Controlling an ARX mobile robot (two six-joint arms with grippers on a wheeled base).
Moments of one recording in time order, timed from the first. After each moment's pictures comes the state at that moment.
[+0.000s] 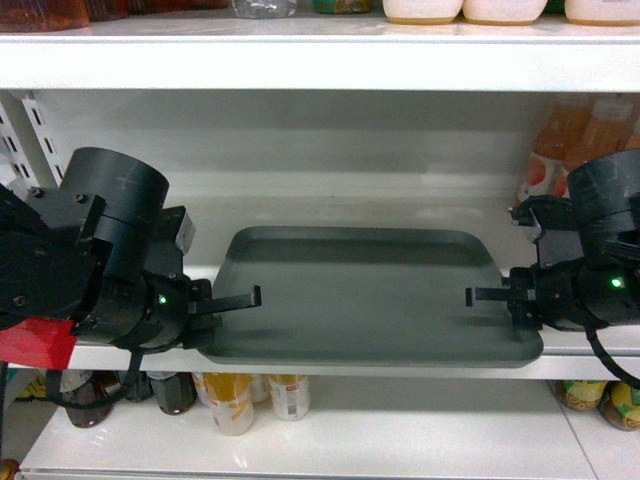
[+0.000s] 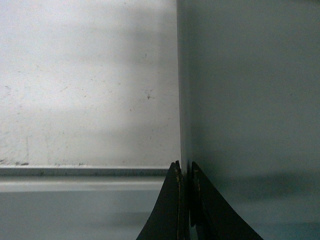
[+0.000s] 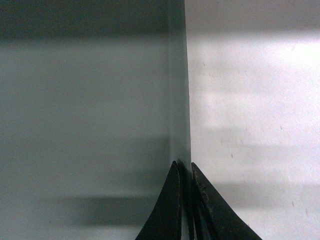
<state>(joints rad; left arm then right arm) -0.24 2.10 0.98 0.27 -0.05 -0.30 0.12 2.22 1.10 0.31 0.02 0.15</state>
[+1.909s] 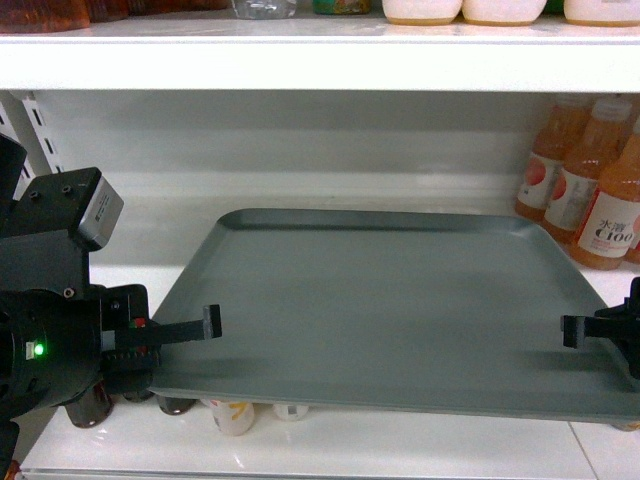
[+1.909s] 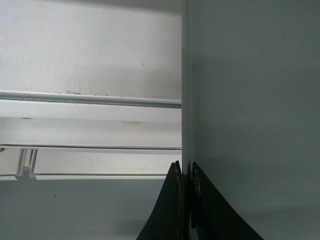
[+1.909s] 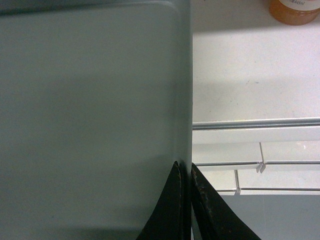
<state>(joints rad) -0.33 1.60 0.57 0.32 -0.17 -0.34 0.16 1.65 0.56 0.43 0.06 0.19</state>
